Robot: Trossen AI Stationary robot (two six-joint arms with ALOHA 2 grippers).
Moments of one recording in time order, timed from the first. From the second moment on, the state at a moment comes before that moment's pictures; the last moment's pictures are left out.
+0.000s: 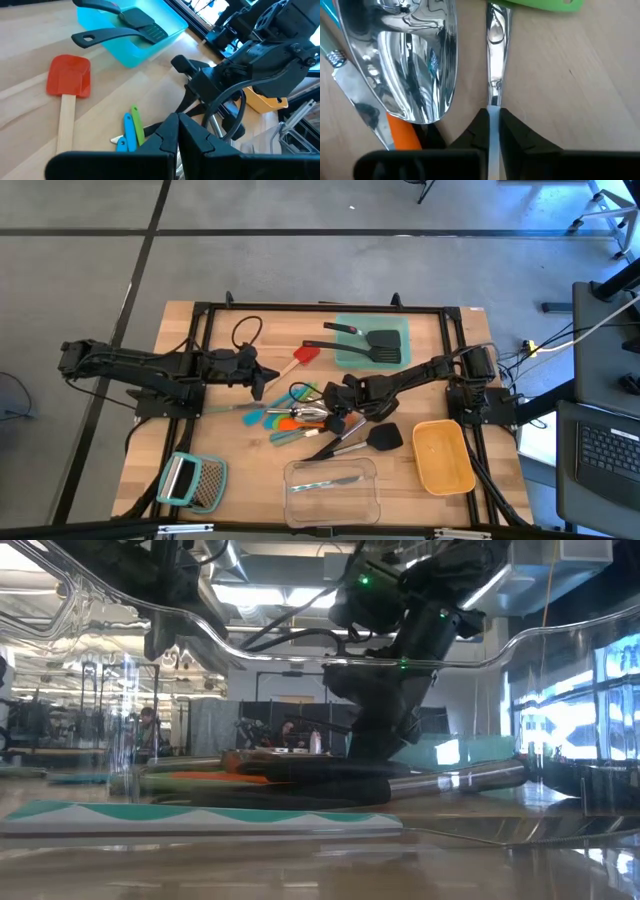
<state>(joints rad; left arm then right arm) 0.02 0.86 0.51 -0.09 -0.21 -0.72 0.13 2.00 1.12 -0.28 0.12 0.49</state>
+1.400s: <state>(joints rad) 0.24 1.29 0.51 0.27 0.27 -0.75 0.12 2.00 1.12 -0.36 0.35 0.52</state>
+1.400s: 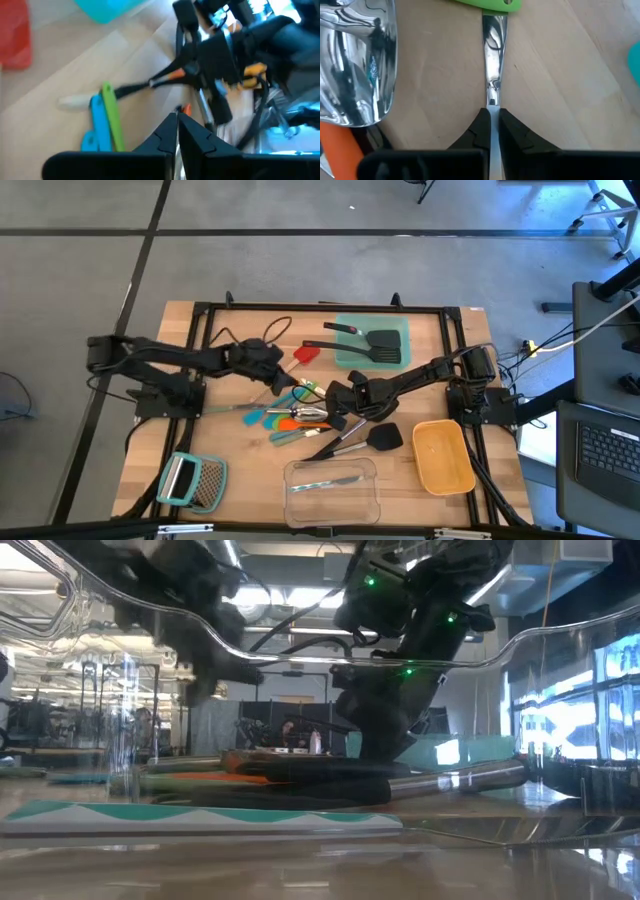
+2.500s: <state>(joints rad) 0.30 1.71 0.79 0.15 0.18 -0.17 0.13 2.01 1.19 -0.54 0.47 0.40</state>
